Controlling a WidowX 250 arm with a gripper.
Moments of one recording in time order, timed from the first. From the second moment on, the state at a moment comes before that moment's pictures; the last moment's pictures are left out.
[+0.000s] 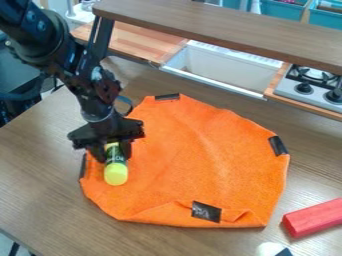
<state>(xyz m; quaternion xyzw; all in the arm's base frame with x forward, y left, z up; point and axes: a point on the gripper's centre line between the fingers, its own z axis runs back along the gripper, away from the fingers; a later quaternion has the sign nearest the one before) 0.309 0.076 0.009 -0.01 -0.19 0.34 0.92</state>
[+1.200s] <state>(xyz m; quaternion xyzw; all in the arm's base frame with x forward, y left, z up) 0.320 0.108 0.072 -0.10 -0.18 0.36 0.91</state>
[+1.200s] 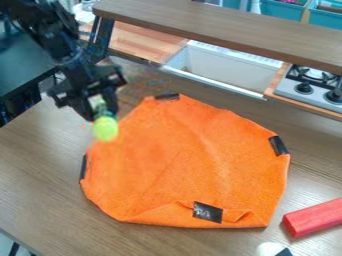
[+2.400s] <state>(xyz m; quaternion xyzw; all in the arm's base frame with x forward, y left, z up) 0.342 0.164 0.046 -0.06 -0.17 0.13 0.98</state>
